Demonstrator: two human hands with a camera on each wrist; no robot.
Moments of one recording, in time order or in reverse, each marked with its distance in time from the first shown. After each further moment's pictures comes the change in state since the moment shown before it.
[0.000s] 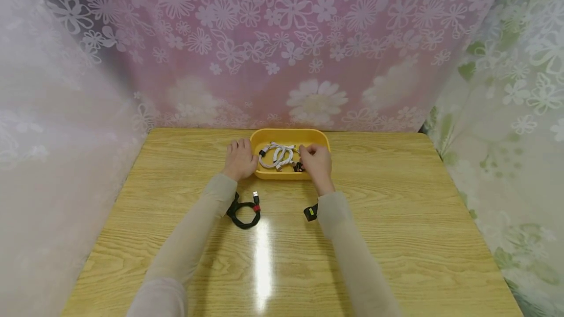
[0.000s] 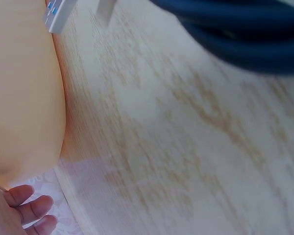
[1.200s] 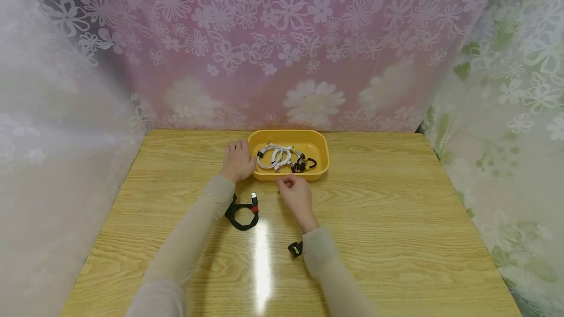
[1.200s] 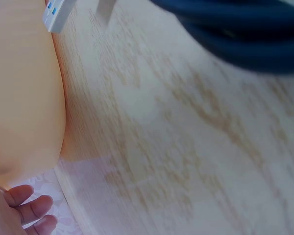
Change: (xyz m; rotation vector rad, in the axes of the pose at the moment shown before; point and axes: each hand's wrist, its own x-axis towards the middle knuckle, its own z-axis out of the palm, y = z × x) left_hand 0.000 -0.001 0.001 -0.021 0.007 -0.001; right_hand -0.072 0.015 0.040 -0.037 -0.080 -0.048
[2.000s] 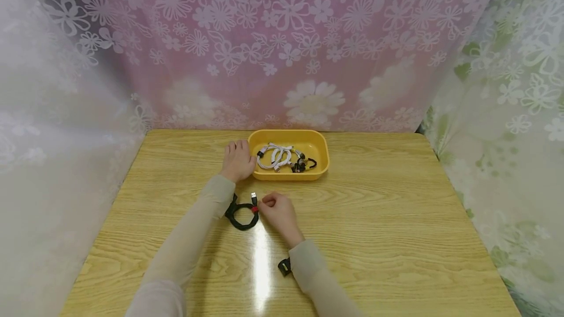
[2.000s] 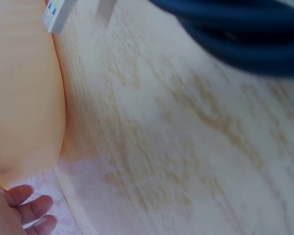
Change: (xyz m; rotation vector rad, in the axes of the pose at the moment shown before) left_hand 0.001 -0.001 0.002 -0.012 0.020 0.002; right_hand -0.030 0.017 0.040 -0.050 -0.183 0.033
